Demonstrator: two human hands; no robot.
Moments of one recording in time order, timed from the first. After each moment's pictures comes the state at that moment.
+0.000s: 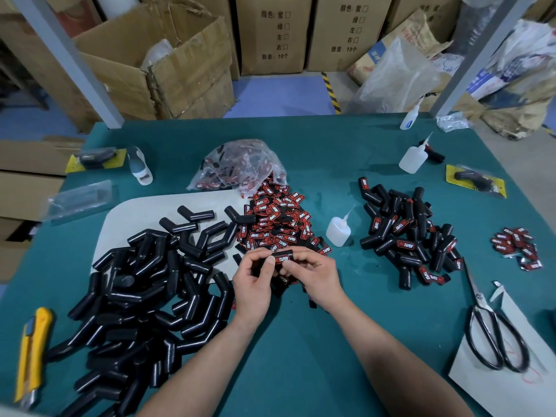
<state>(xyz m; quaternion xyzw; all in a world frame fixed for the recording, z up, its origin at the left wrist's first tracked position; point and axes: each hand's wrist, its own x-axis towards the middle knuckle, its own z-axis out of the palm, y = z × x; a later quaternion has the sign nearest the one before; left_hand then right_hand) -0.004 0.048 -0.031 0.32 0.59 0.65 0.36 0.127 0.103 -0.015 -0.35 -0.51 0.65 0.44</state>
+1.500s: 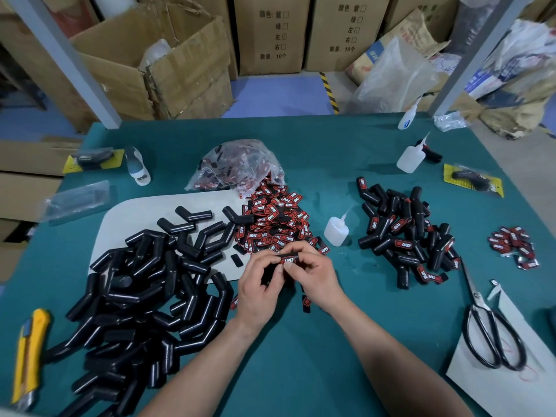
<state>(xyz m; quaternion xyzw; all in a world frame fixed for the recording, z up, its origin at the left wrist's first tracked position) -0.003 0.045 -0.034 0.55 0.56 0.59 0.17 0.132 0.102 0.001 -0.38 -0.63 0.55 0.41</state>
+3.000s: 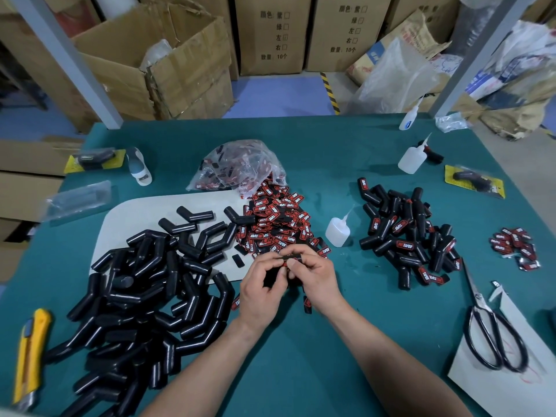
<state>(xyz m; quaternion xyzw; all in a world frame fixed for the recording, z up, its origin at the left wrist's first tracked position) 0.001 0.042 -0.033 0.54 0.56 0.60 0.18 0.126 0.098 -0.004 -0.40 -0.55 0.60 0.42</state>
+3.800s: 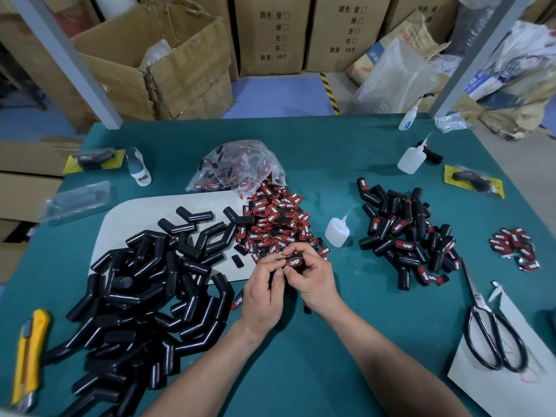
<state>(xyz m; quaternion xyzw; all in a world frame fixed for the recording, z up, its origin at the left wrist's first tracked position) 0.008 0.038 -0.030 0.54 0.57 0.59 0.19 0.123 0.094 -0.008 -0.38 -0.59 0.56 0.44</state>
